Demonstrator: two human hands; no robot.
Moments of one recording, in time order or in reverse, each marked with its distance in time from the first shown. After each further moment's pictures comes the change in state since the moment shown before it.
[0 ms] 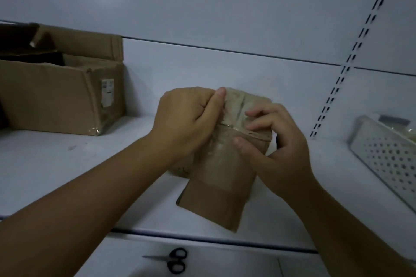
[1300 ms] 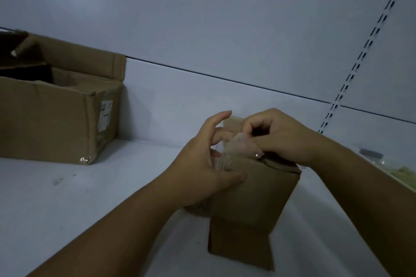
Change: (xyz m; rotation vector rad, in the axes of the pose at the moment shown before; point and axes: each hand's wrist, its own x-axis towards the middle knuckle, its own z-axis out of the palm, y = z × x) left_hand -0.012 -0.036 0.007 -0.688 -0.364 -0.248; right_hand 0.100 -0.015 0.003 0.006 -0.753 0.423
